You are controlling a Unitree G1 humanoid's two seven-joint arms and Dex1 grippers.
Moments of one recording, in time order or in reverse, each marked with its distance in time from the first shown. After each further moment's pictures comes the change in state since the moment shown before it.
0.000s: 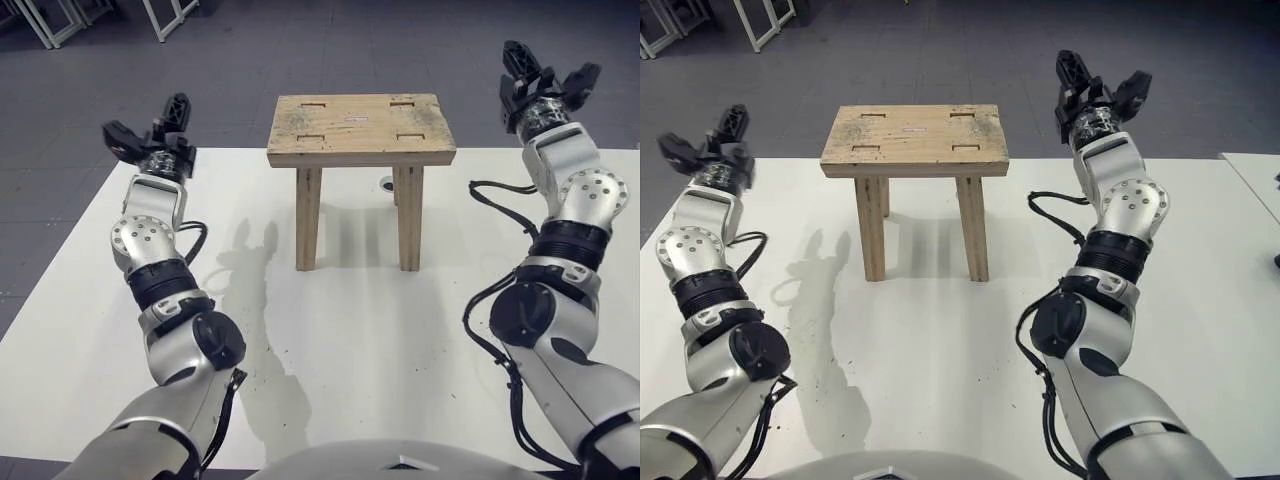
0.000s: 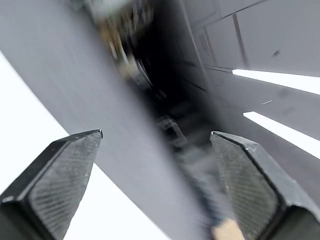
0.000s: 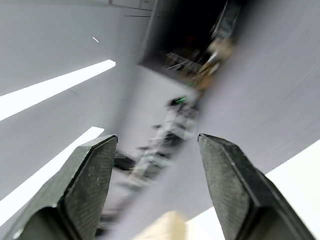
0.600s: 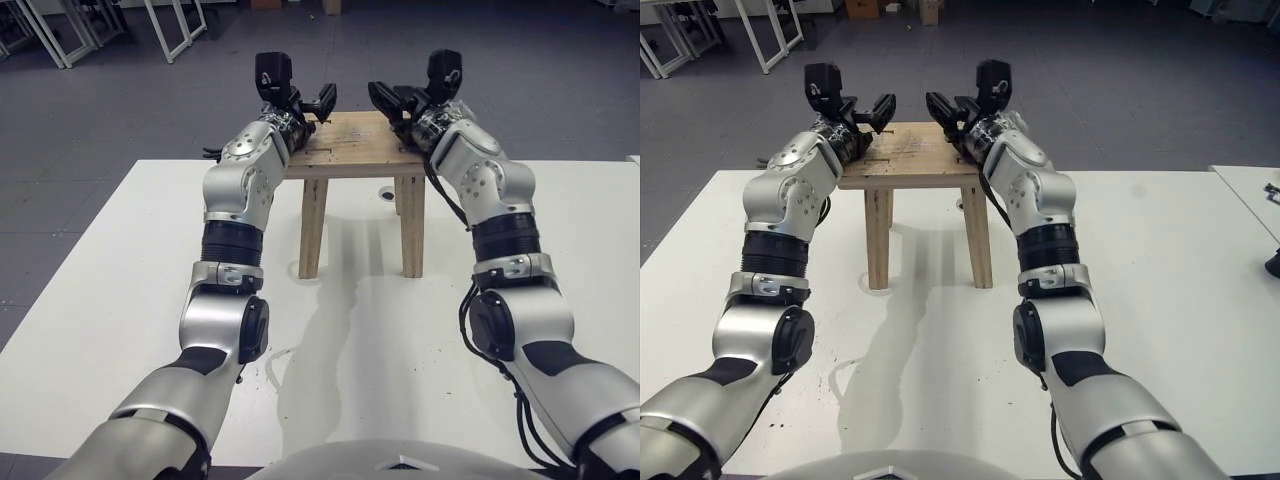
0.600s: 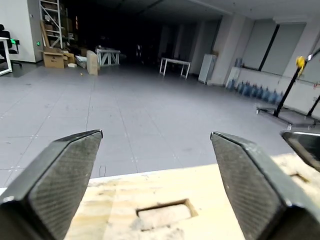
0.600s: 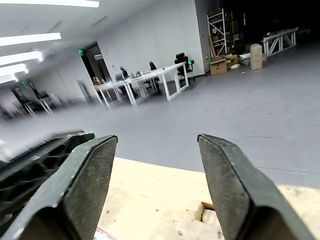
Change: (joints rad) left arm -0.193 -0.086 -0.474 0.176 0.349 0.020 -0.056; right arm -0.042 0.096 0.402 0.120 -0.303 -0.102 0.232
